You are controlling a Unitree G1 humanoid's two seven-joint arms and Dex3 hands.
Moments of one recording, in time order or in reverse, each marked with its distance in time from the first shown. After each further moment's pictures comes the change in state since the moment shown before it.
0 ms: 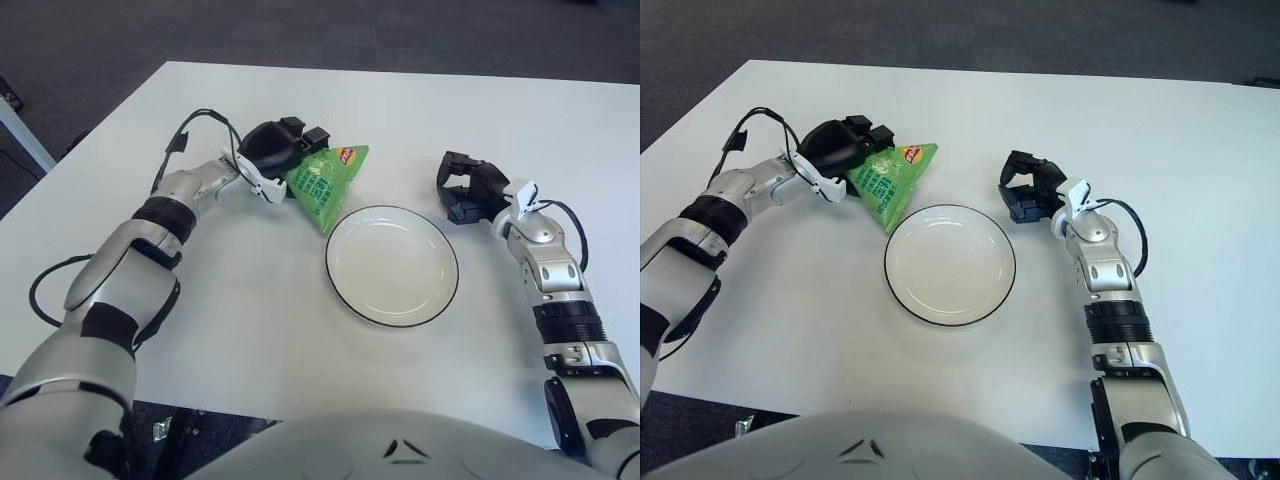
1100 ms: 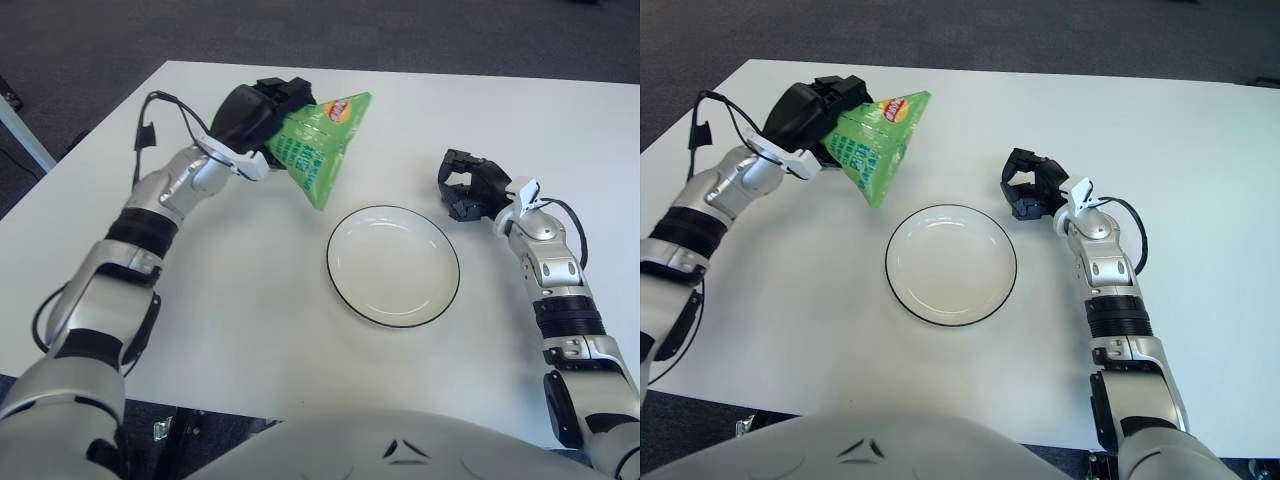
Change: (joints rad) left arm 0.172 0.028 0.261 -0.427 -0.244 -0.038 -0.120; right arm -0.022 -0.001 -0.010 0.063 0.000 -0.042 0.026
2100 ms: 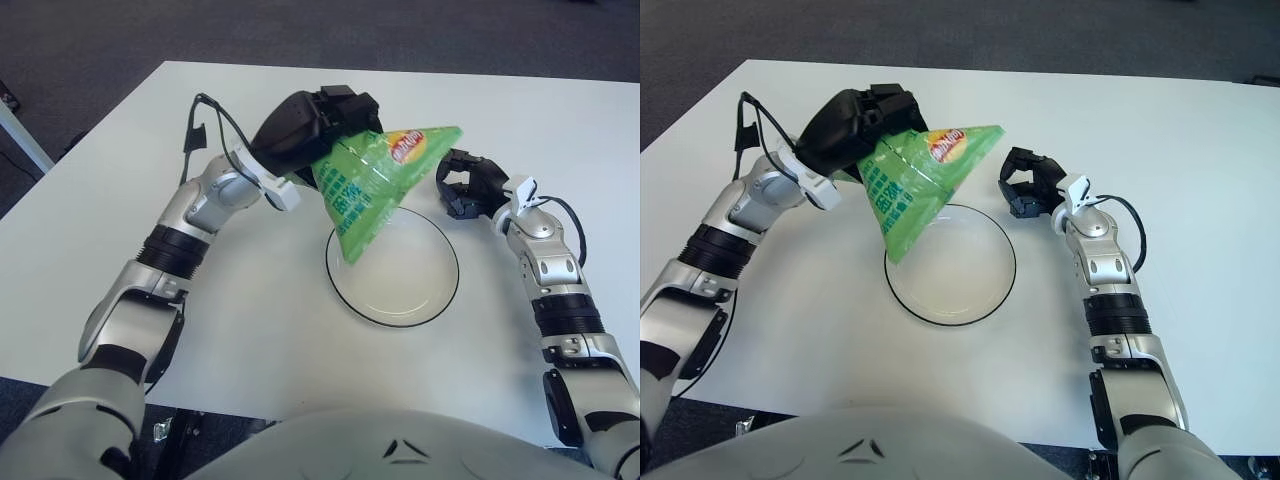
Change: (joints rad) left arm 0.070 -0.129 0.025 -0.334 -0.112 -0.067 -0.258; right arm 0.001 -0.001 0.009 -0.015 -0.001 0.020 -0.017
